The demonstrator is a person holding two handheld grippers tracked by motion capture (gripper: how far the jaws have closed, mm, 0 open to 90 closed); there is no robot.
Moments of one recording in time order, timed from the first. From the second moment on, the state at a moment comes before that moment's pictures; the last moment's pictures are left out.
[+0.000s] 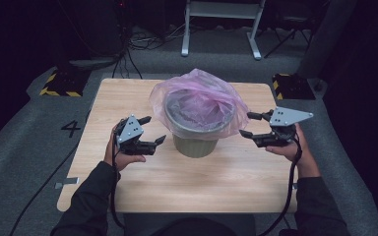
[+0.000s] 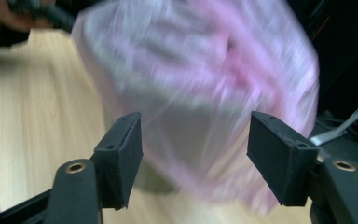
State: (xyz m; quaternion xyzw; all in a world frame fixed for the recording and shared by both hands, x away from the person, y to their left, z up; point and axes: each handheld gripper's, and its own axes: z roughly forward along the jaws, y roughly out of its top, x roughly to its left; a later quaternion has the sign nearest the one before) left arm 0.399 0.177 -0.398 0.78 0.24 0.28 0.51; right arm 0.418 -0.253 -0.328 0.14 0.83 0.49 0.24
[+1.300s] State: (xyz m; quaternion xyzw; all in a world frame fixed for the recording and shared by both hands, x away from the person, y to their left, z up) left arm 0.435 0.175 -0.407 0.81 0.20 0.25 0.49; right arm 0.571 -0.200 -0.305 0.30 0.82 0.43 0.23
